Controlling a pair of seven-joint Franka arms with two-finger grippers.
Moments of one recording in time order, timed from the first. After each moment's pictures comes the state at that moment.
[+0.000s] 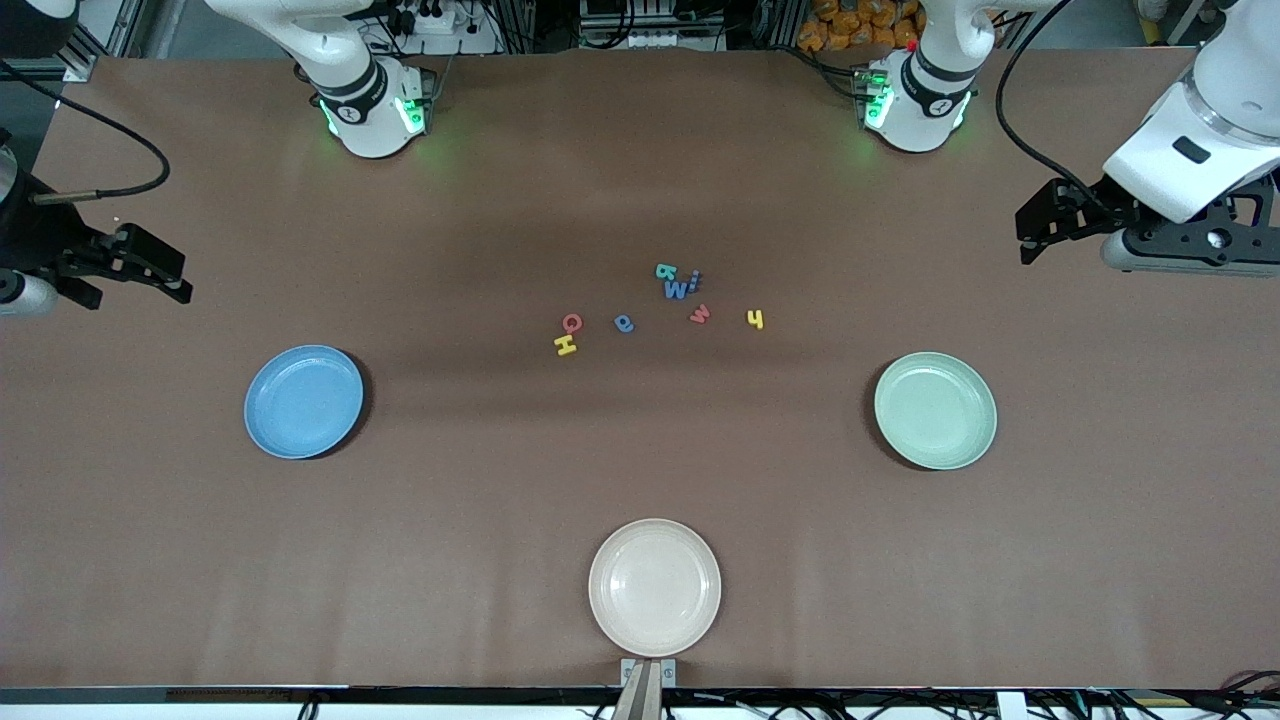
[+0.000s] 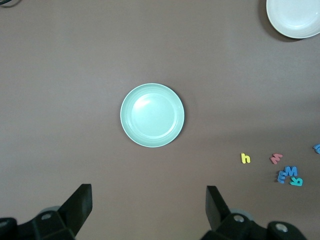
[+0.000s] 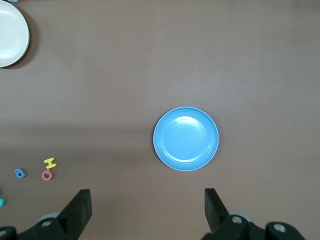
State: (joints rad) left arm -0.12 0.04 -0.11 -1.47 0.06 1.54 -0.10; right arm 0.06 0.06 -0.03 -1.49 0.03 1.61 -0.01
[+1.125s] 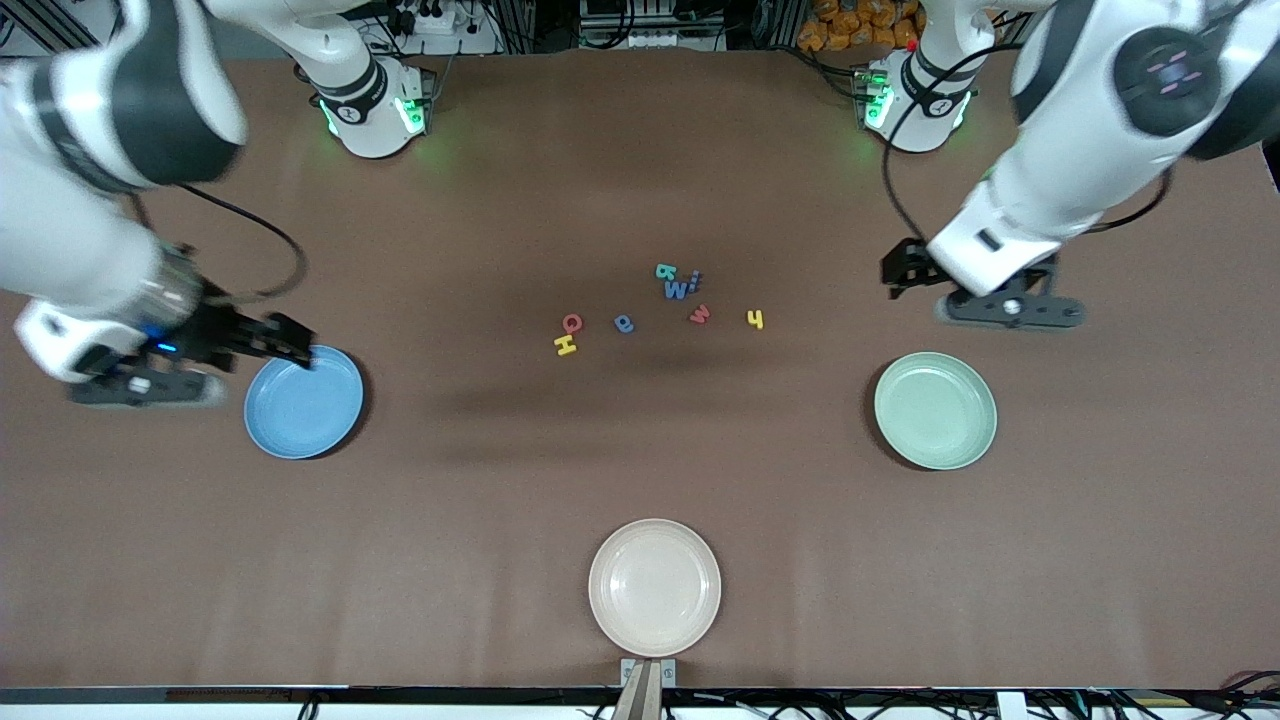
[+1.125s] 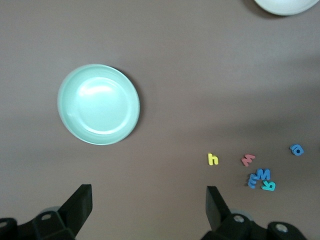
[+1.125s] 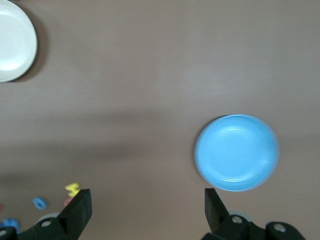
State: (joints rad) left arm -0.13 0.10 -0.27 -1.73 0.00 1.78 -0.30; right arm 0.27 0.27 -0.02 -1.50 0.04 1.79 0.29
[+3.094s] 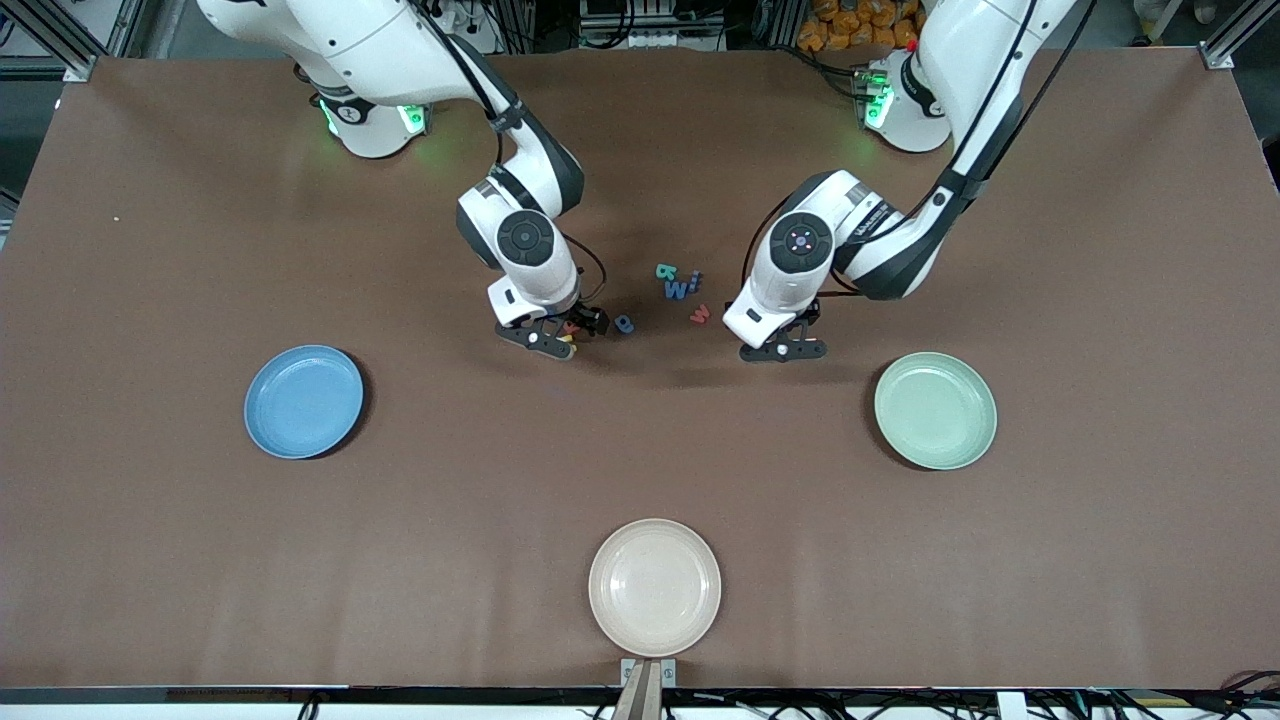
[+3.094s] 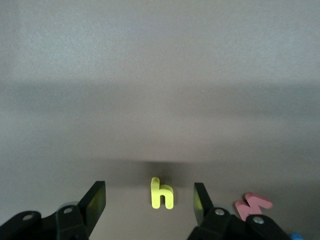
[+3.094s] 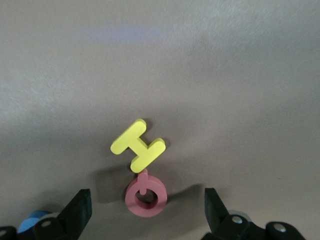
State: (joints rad) left arm -0.22 0.47 -0.44 -2.05 0.26 2.34 -0.84; right arm 0.62 0.54 0.11 -2.03 0.03 2.50 1.05
